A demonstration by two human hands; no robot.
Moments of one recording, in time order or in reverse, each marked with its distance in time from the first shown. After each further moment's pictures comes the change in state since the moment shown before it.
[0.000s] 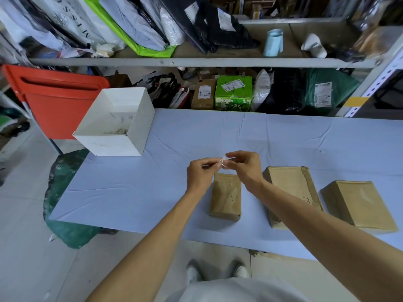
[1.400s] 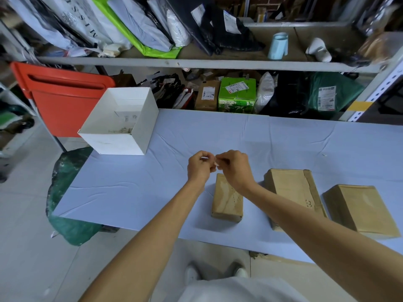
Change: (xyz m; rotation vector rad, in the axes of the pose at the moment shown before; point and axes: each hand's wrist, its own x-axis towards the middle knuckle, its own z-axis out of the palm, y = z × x) left_hand 0.022 0.004 -0.005 -0.118 0.065 -0.174; right_hand -0.011 -0.018 0.029 -0.501 -0.076 -0.363
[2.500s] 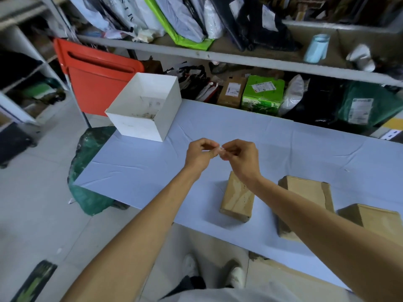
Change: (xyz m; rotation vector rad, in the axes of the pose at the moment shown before) left_hand -0.001 0.021 -0.047 0.029 0.009 0.144; right_hand 0.014 -0.027 0.009 0.283 -0.031 0.096
